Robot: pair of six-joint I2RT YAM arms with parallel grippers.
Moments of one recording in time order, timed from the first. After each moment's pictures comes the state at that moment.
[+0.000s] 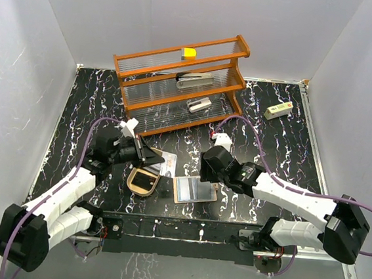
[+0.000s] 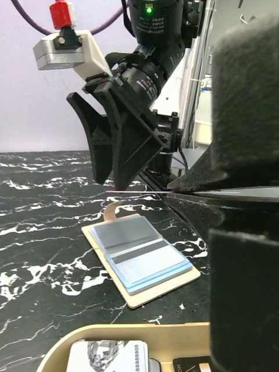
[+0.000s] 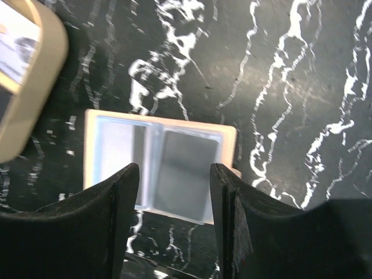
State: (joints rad) left arm -0.33 0.94 0.47 0.03 0.70 -0.98; right arm 0.93 1.18 0.79 -0.44 0.32 0.63
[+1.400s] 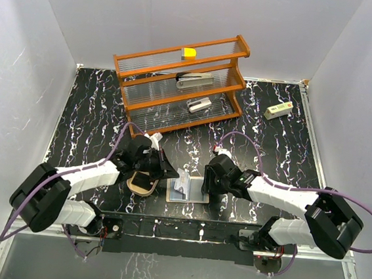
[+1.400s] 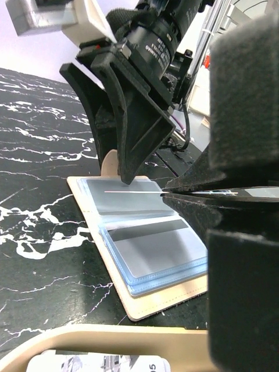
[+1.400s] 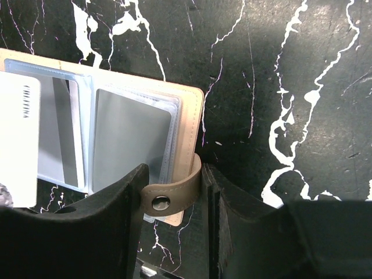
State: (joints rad) left arm -0.65 1.28 0.49 0.12 0.43 -1.01; right arm 0.83 1.26 0.56 -0.26 0.07 0.69
